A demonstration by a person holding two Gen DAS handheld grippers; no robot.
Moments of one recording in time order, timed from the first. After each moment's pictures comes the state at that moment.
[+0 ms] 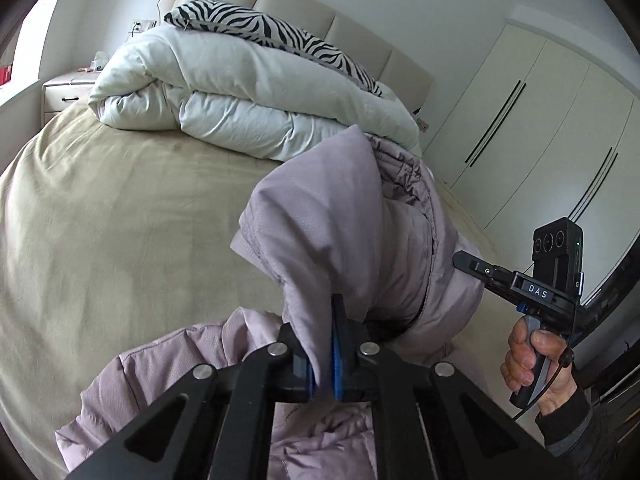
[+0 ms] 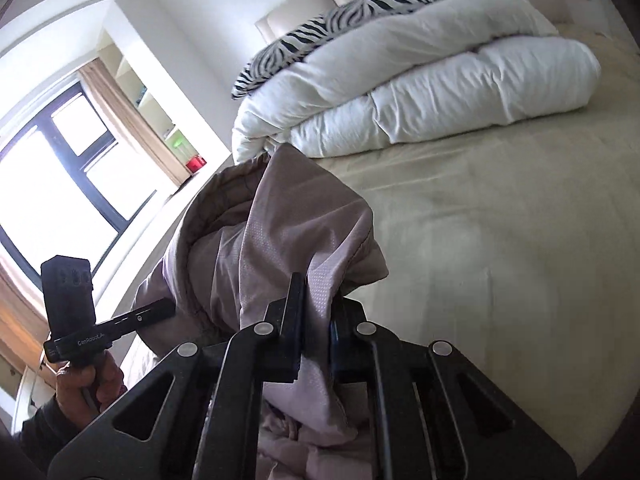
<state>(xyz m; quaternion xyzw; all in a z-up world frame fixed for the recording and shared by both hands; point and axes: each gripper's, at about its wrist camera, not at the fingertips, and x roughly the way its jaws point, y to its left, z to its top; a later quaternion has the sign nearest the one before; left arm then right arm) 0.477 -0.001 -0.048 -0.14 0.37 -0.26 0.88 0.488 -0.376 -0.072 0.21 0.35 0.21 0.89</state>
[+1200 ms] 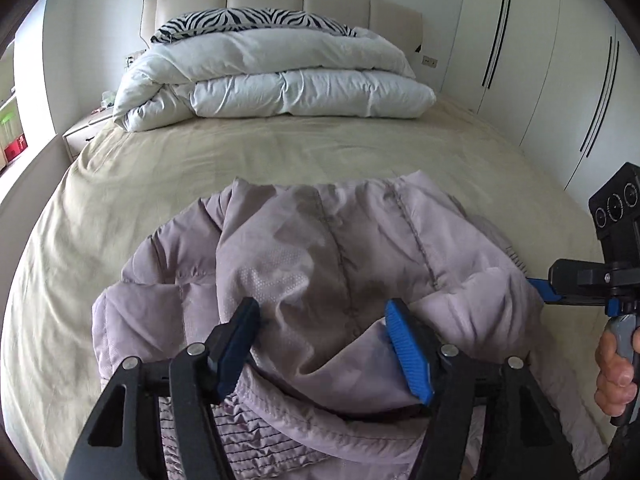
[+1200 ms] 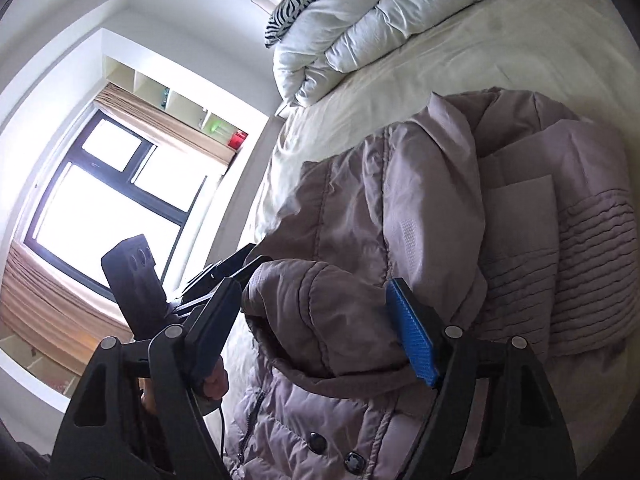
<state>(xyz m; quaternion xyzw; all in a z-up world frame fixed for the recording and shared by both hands) 0.337 -0.061 -0.088 0.03 0.43 -0.18 0.89 0.291 -0.332 -0.112 0.34 0.45 0.25 0.79</state>
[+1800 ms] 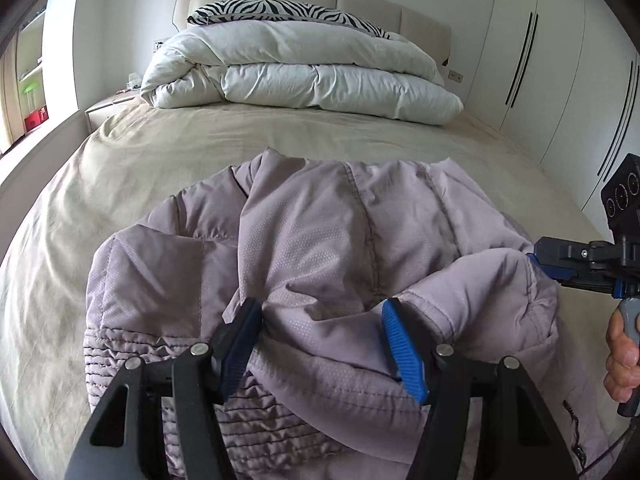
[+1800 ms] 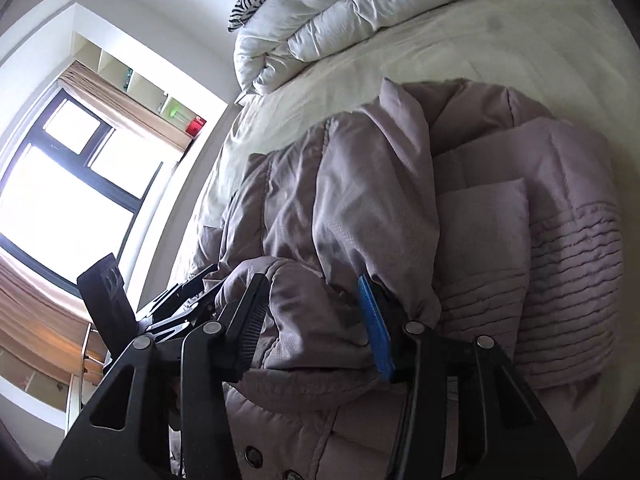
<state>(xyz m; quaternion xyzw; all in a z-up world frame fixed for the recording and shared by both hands) 0.320 -0.038 -0.106 -0.02 0.39 -0.16 0.91 0.320 -0.318 -0.132 0.29 0.45 0.21 0.82</state>
